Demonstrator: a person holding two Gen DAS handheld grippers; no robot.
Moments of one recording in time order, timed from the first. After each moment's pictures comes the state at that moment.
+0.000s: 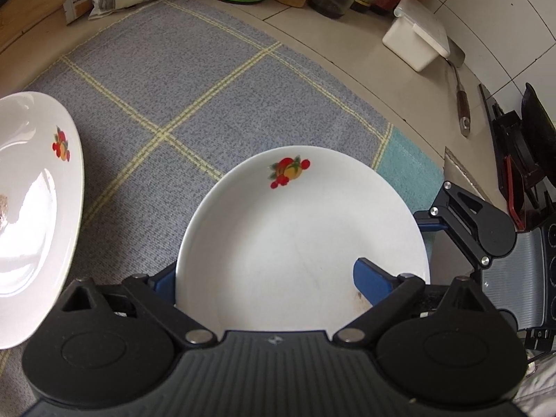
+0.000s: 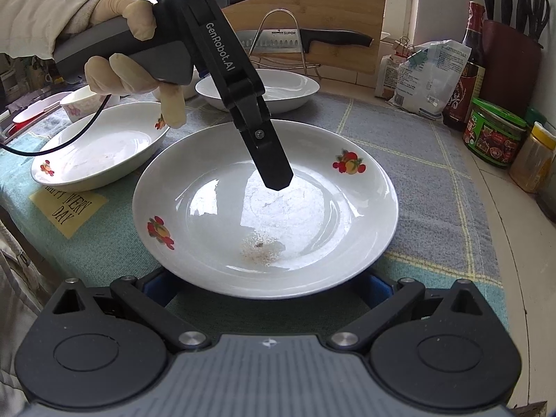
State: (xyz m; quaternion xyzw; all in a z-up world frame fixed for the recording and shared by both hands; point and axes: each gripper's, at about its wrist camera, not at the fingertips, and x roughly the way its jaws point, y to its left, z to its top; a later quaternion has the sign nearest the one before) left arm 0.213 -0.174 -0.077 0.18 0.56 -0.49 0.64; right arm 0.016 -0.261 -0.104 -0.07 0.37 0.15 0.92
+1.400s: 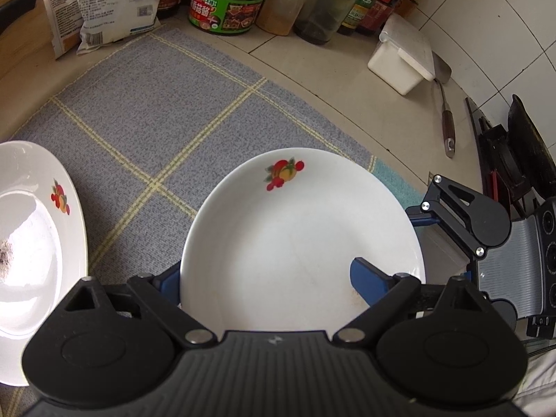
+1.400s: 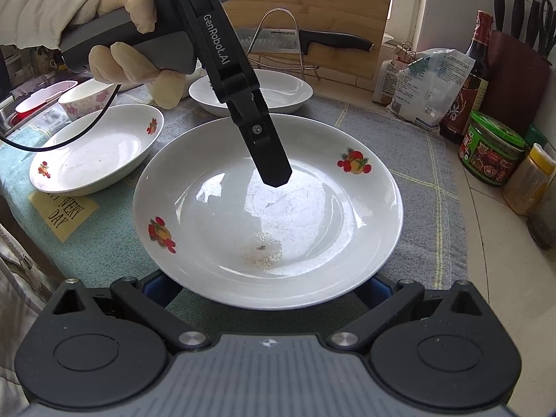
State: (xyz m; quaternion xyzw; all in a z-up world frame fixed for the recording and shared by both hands) left arm 0.224 -0.191 -0.053 0.17 0.54 -0.51 0.65; right arm 0.033 -0.277 -0.083 -0.09 0.39 0.16 0.90
